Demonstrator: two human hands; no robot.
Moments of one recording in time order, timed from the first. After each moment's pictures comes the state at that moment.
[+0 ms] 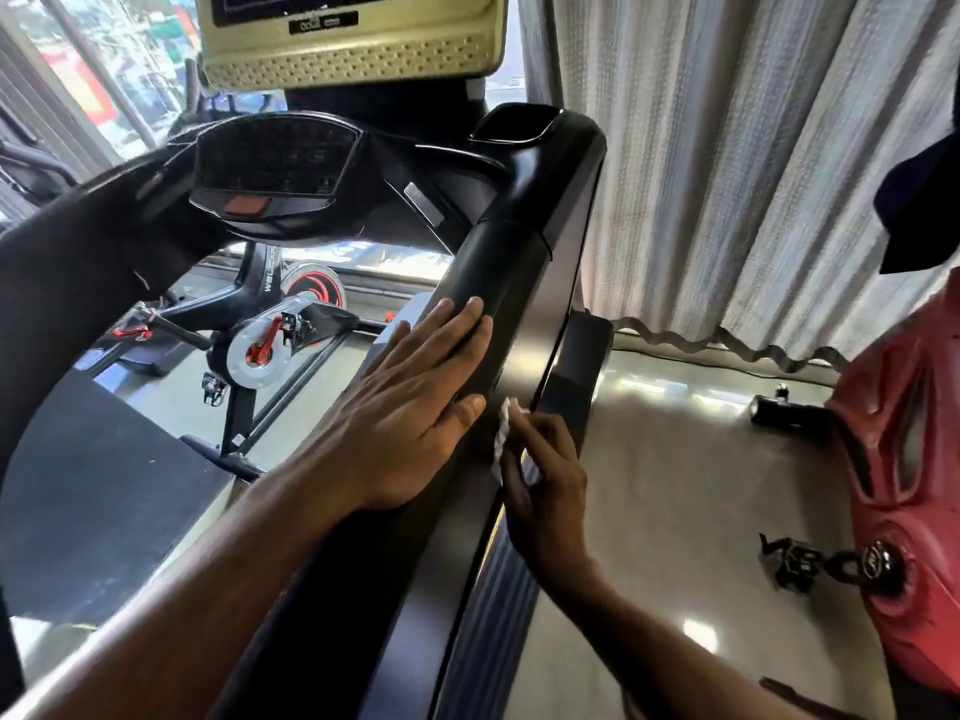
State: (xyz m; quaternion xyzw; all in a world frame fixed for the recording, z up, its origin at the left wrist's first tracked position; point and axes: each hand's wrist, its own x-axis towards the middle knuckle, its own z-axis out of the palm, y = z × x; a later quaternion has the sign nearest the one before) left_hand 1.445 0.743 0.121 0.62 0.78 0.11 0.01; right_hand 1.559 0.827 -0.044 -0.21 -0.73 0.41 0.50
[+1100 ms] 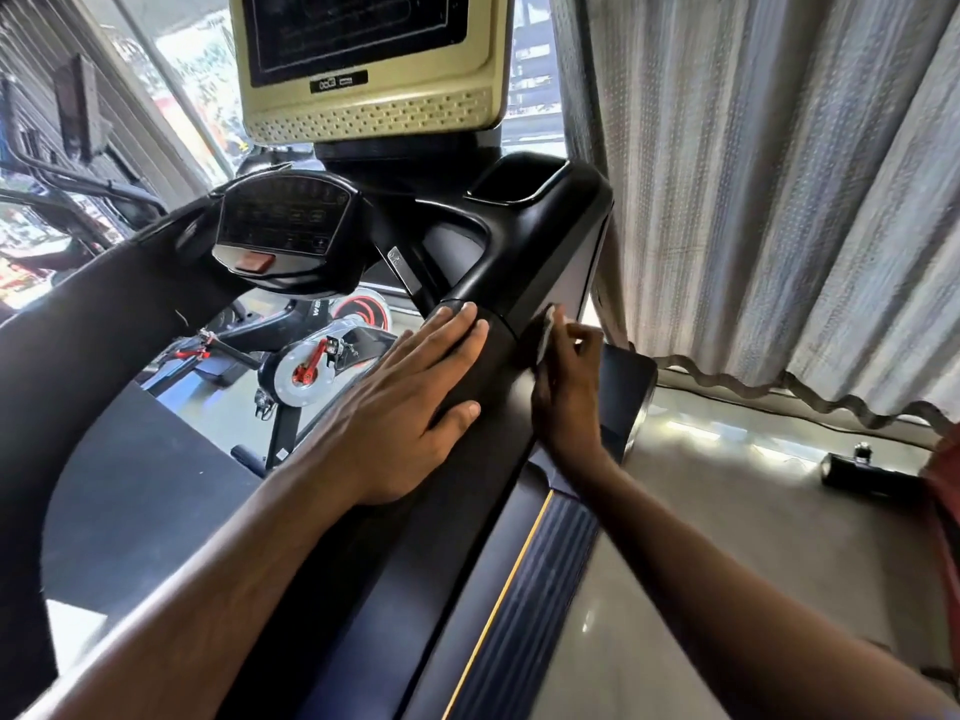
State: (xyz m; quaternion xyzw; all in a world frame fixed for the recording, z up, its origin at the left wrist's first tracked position) left_hand 1.432 0.844 0.137 0.58 0.81 0.08 -0.04; right_hand 1.476 1.027 -0.013 -0.21 -0.73 0.42 0.50
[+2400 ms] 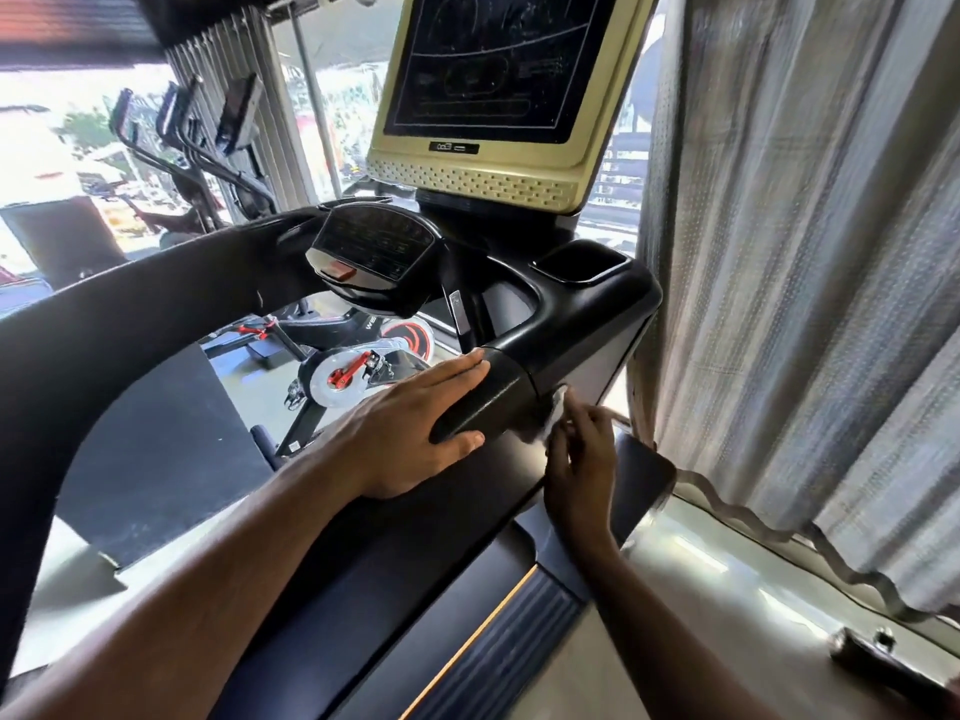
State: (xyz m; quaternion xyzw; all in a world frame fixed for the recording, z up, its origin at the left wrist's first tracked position) left_hand 1.443 0.837 0.141 0.47 0.87 0.14 -0.03; right_hand 1.502 1.029 -0.002 -0.14 -0.74 0.46 0.46
